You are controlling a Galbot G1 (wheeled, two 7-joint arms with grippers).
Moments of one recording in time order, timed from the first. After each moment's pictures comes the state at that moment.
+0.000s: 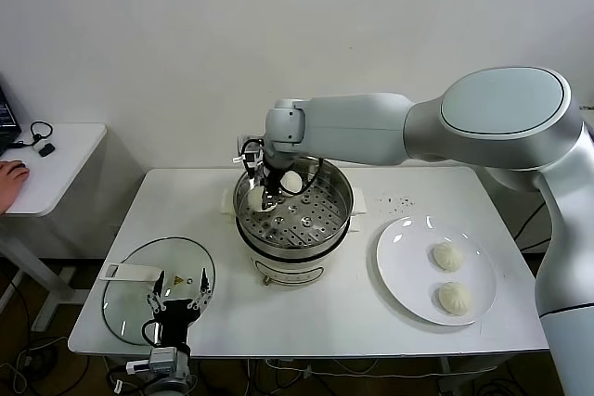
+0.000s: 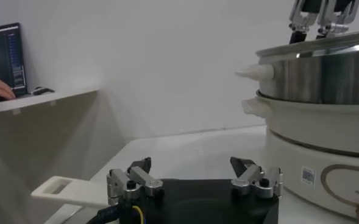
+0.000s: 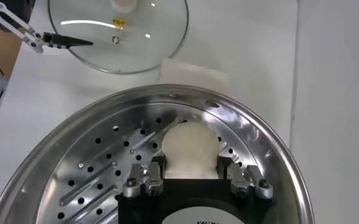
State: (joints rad) left arm 1.58 -1.61 -0.60 -1.82 0.14 -0.12 -0.09; right arm 0.70 1.52 -1.71 1.05 1.04 -0.45 -0.70
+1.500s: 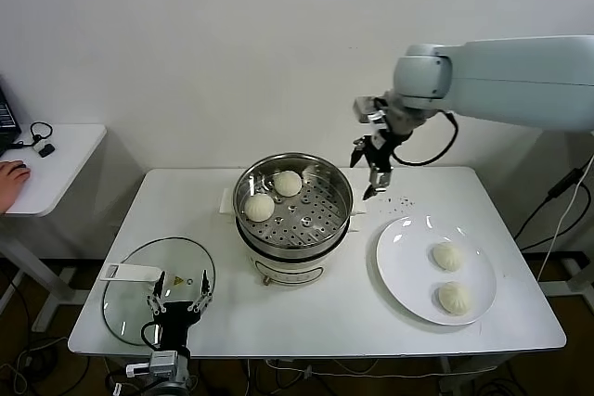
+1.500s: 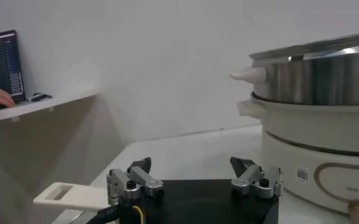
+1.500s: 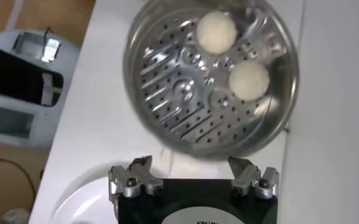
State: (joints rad) left arm 1.61 -1.61 -0.59 -1.85 0.17 -0.11 -0.08; right arm 1.10 0.99 -1.94 1.45 0.88 -0.21 -0.96
